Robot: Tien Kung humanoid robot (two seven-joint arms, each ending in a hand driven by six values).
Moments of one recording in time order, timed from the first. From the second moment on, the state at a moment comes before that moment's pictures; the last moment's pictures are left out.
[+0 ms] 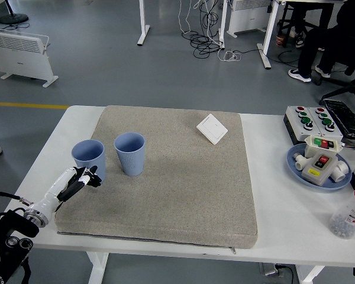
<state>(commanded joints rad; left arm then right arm) -0.37 0.25 -1.31 -0.88 1.52 -0.12 -0.31 0.14 -0.12 1.11 0.18 -1.08 0.09 -0.21</state>
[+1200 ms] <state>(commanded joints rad) -0.53 0.21 -1.28 -0.71 1.56 -0.11 -0.35 0.14 -0.13 1.10 0.18 -1.07 0.10 -0.21</state>
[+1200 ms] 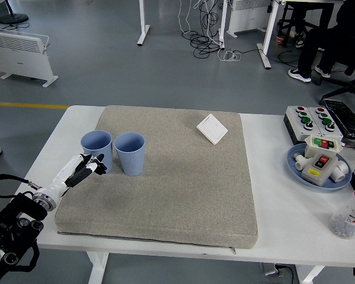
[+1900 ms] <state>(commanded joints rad) -0.59 0.18 -1.31 -0.61 1.58 -0.11 -0.36 0.14 -0.13 1.10 0.18 -1.07 0.10 -0.21</state>
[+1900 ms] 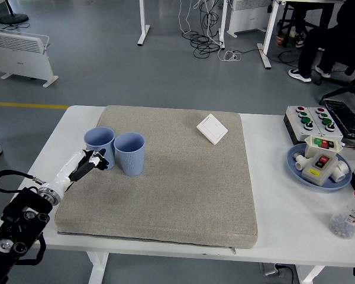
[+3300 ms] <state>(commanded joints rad) -0.91 0.31 -1.00 -0.92 2.17 -0.33 -0.10 0.13 -0.13 1.08 0.18 -1.05 0.10 -0.21</state>
